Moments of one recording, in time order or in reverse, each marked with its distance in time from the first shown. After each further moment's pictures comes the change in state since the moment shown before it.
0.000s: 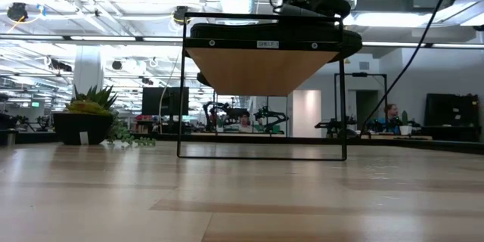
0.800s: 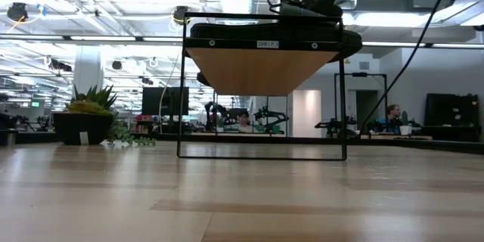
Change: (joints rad) left arm 0.000 0.000 0.000 -0.002 0.000 -0.020; right arm -0.007 0.008 -0.001 0.091 0.000 -0.024
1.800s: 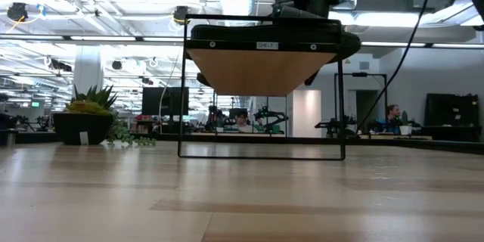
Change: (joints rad) left arm 0.000 0.000 0.000 -0.006 0.000 0.000; right arm 0.007 0.117 0.000 -0.085 0.064 -0.037
